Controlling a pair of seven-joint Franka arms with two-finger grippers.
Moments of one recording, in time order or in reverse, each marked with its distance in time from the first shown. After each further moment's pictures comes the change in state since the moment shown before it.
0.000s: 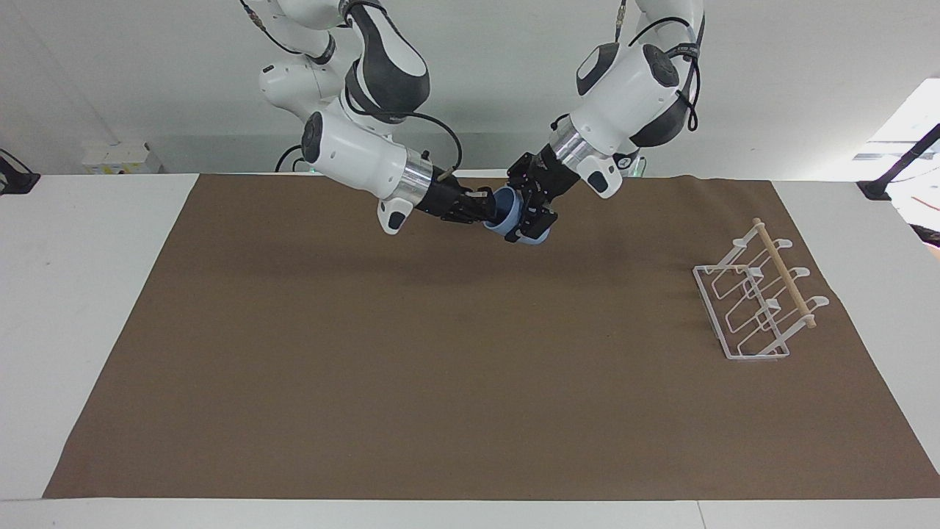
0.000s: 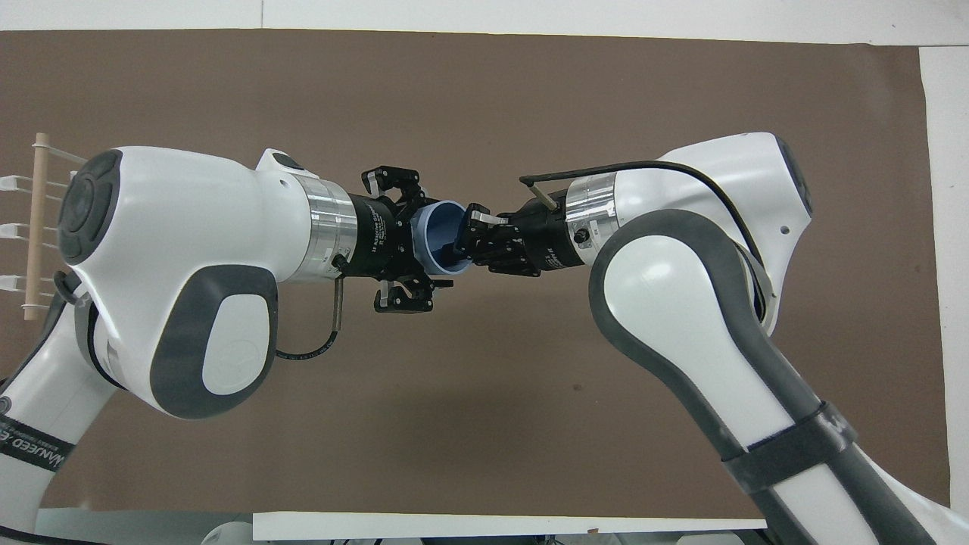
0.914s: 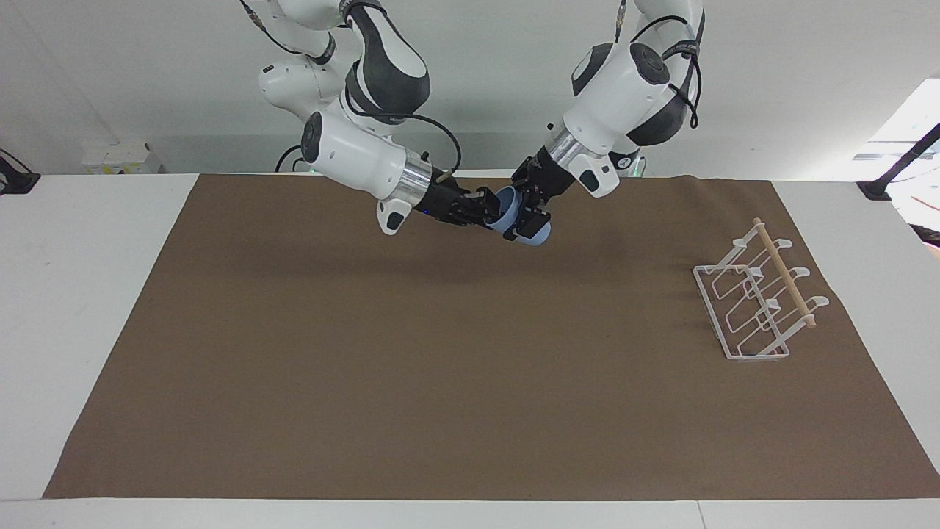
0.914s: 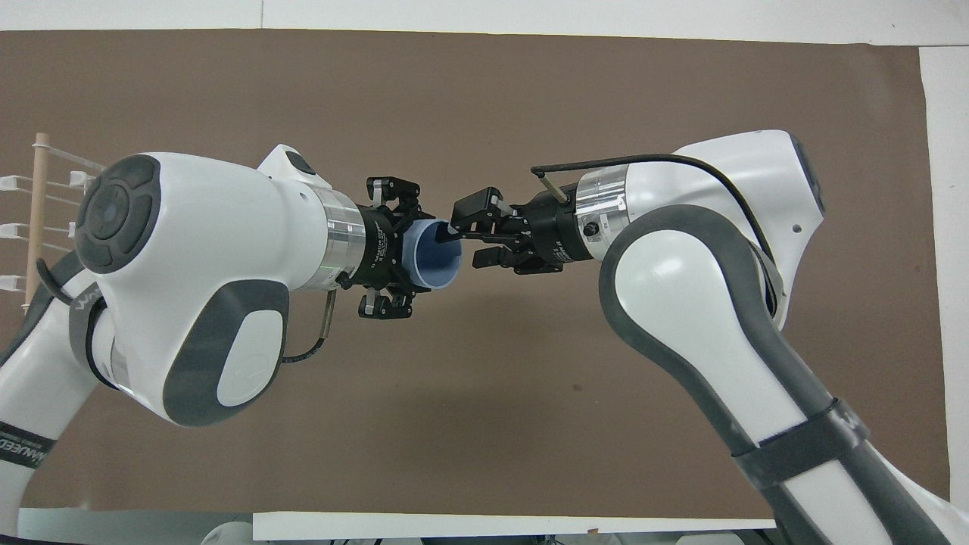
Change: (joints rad) left arm -0.012 -0.006 0.003 0.019 0.264 -0.095 0.080; right arm -0.022 -0.008 -0.011 -0.001 -0.023 0.004 0.016
